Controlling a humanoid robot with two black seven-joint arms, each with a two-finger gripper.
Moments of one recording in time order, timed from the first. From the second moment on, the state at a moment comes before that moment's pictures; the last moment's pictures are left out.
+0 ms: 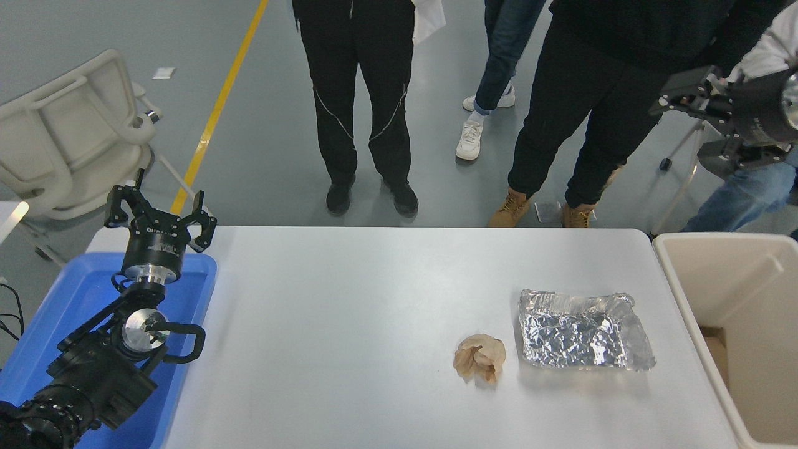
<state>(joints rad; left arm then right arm) -0.62 0.21 -0.90 -0.40 -0.07 -0.54 -0.56 2.25 -0.57 -1.31 1.27 0.08 0.65 0.01</state>
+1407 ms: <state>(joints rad) -0.62 0.21 -0.90 -0.40 -0.07 -0.54 -0.56 2.34 -0.46 -1.39 1.43 0.08 0.79 0.01</state>
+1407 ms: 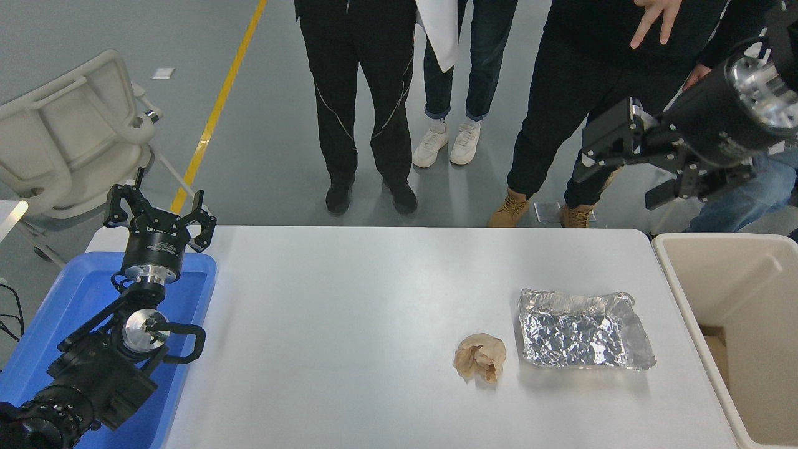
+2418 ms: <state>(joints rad) -0.62 0.21 -0.90 -0.40 -0.07 -0.54 -0.56 1.36 -0.37 -1.23 0.91 -0.06 0.24 0.01</state>
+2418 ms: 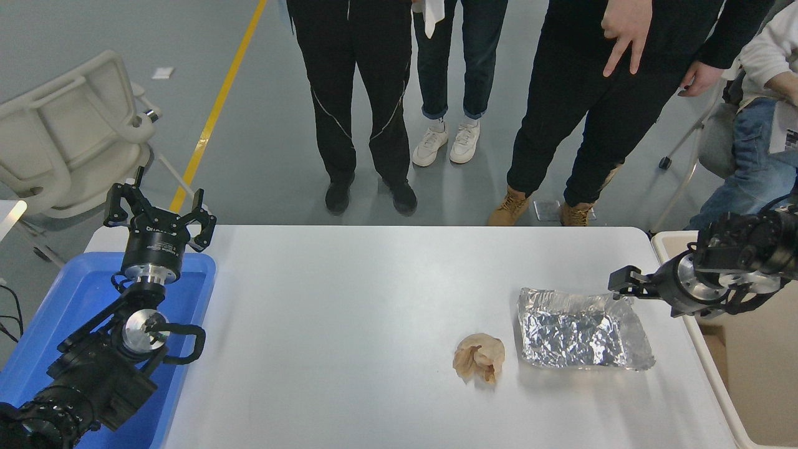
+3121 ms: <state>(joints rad) -0.62 0.21 -0.90 -0.40 -0.07 -0.54 -0.56 1.07 -0.32 -1.14 0.67 -0.09 0.12 0.02</state>
